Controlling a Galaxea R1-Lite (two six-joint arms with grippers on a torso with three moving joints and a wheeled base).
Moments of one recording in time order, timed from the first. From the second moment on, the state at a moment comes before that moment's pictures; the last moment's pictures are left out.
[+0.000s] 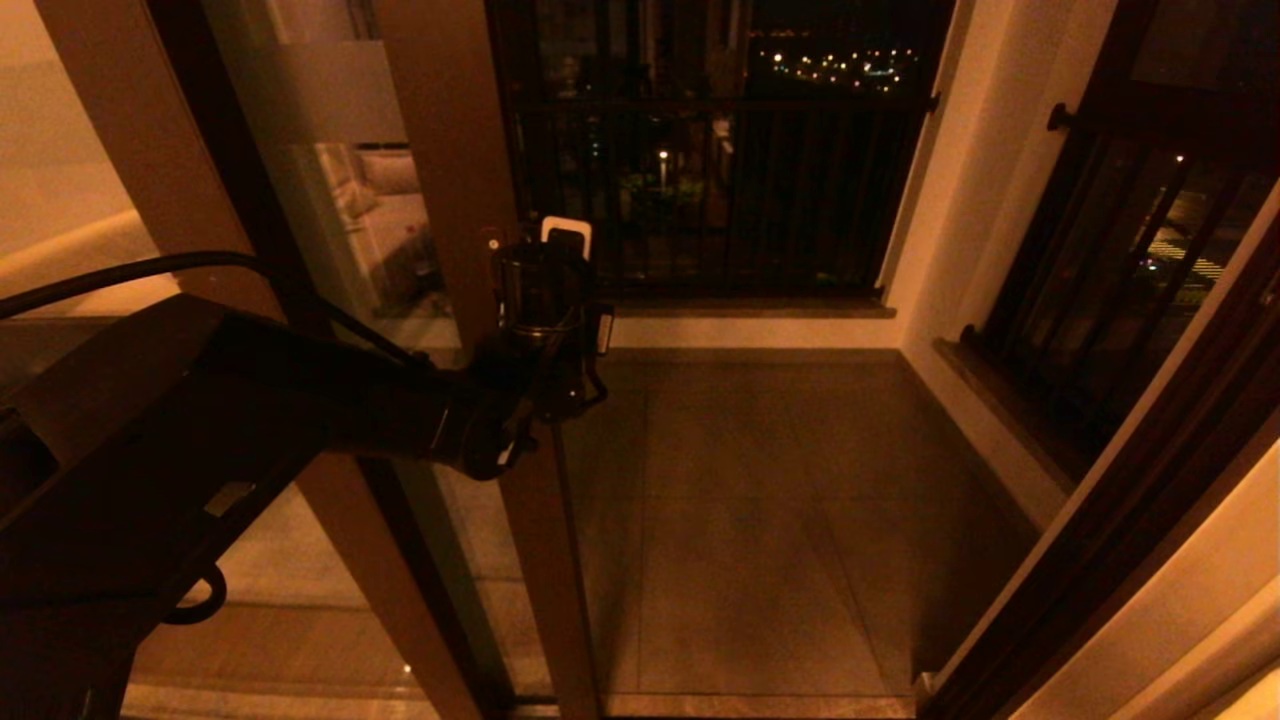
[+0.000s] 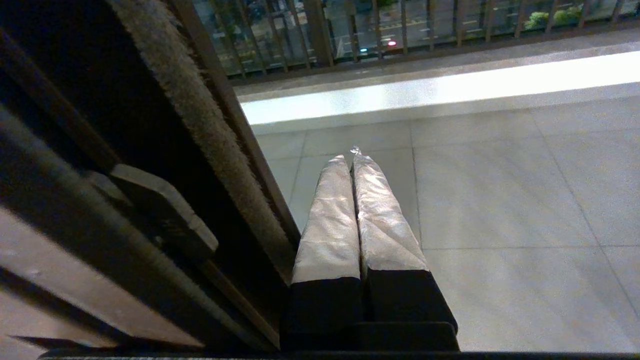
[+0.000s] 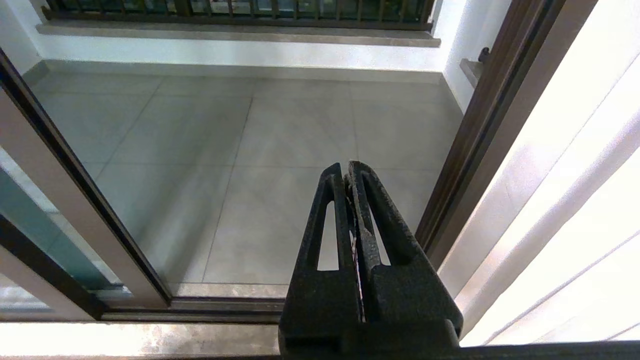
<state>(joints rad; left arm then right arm) -0.52 2.19 -1.50 -0.71 0.65 0.18 0.00 0.00 0.00 0.02 0.02 -0.07</state>
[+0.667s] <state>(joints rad) -0.50 2.18 -1.46 -0.71 0.67 0.19 0.00 0.00 0.00 0.02 0.02 -0.07</state>
